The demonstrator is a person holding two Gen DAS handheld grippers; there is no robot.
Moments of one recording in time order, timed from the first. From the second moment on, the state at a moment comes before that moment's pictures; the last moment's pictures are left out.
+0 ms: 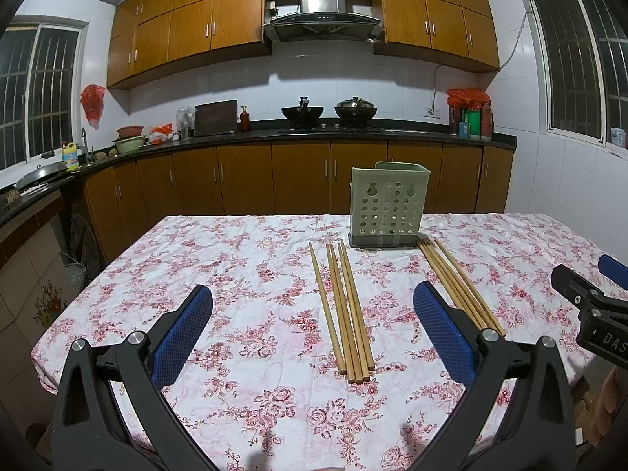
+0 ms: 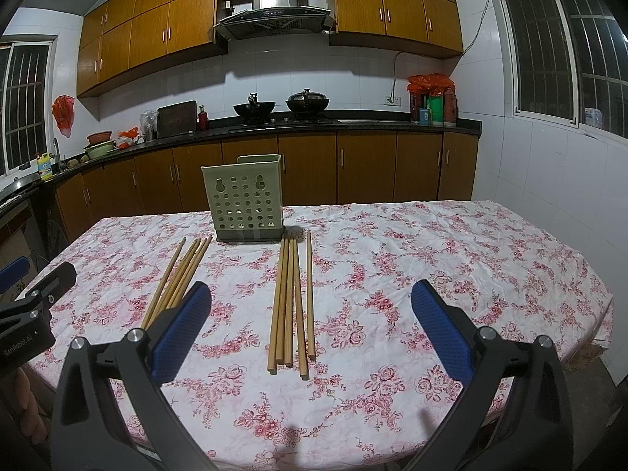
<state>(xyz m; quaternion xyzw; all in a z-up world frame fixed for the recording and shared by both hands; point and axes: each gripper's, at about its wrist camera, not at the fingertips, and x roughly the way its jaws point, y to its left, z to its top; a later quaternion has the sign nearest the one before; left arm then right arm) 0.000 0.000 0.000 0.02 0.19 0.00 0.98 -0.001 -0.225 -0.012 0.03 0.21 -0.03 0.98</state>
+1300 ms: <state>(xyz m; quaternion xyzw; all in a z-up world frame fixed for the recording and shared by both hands) -0.001 0.000 -0.005 0.02 0.19 0.00 0.98 -0.001 -0.225 -0.013 0.03 0.21 -0.03 0.98</state>
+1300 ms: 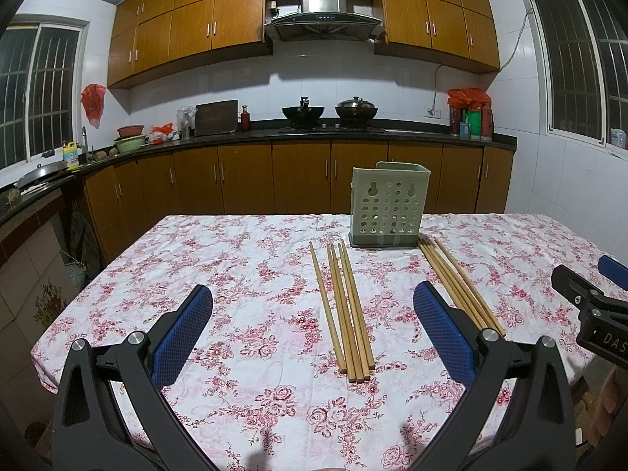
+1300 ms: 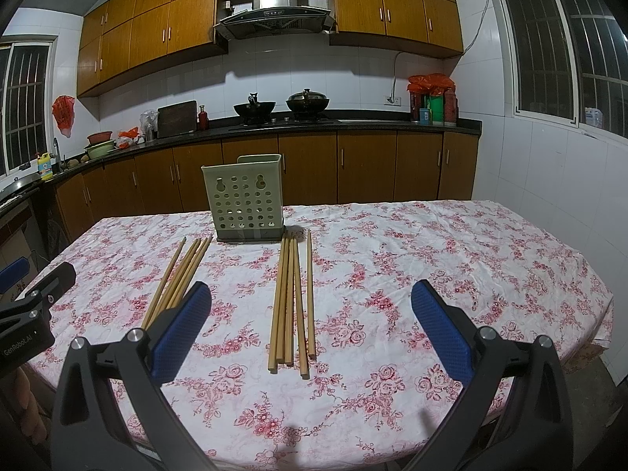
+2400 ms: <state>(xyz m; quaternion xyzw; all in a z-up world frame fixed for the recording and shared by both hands) 0.000 -0.001 -0.001 0.02 0.19 0.00 0.98 0.000 -0.225 -0.014 0.03 0.21 -0.03 0.98</state>
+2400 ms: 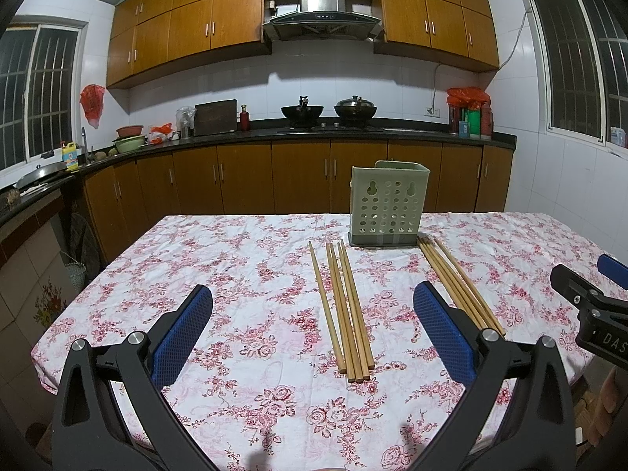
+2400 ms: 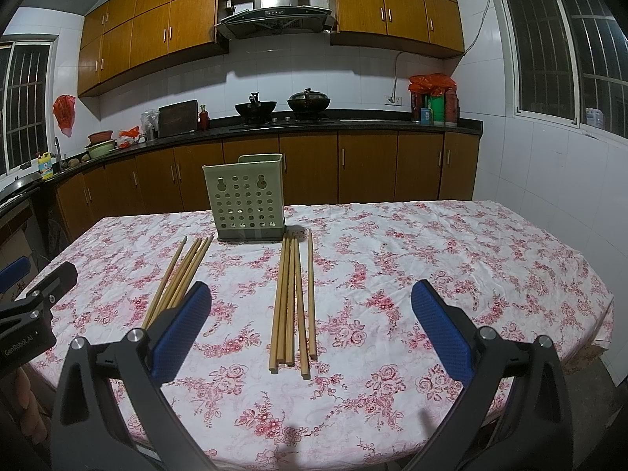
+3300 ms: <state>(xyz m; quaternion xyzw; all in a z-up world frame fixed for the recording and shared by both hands) 0.103 0.024 -0.054 -0.02 0.37 0.00 0.93 0.121 -0.269 -0.081 0.11 0.41 -0.01 0.91</state>
